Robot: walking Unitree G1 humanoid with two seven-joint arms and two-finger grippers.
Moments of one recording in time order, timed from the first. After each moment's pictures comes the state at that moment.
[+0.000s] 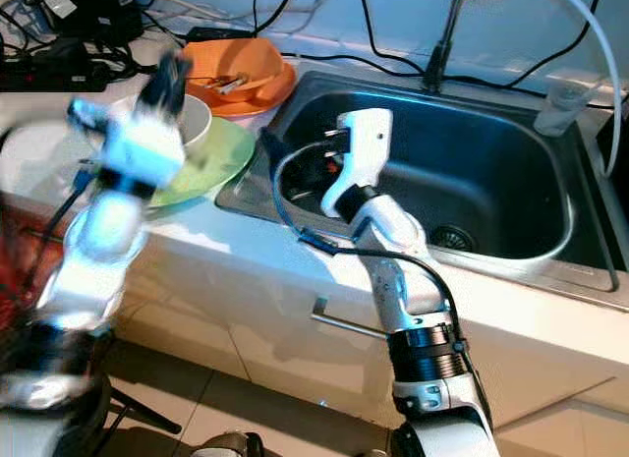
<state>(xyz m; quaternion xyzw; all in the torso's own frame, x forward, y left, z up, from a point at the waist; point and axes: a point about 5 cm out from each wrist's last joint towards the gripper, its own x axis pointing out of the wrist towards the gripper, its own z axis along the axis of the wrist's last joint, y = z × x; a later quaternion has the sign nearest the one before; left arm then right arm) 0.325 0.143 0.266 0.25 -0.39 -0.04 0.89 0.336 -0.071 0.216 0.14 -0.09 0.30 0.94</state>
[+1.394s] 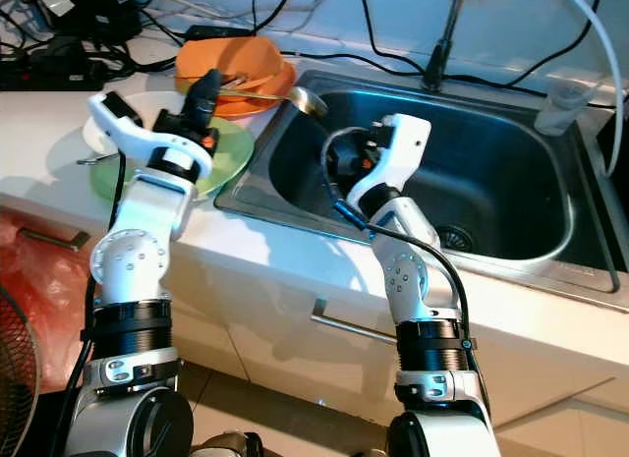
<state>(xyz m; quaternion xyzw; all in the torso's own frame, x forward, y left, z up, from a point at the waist) 0.351 0.124 0.245 -0.55 -0.09 -0.16 0.82 0.349 -0.096 0.206 0.19 -0.07 0.22 0.95</state>
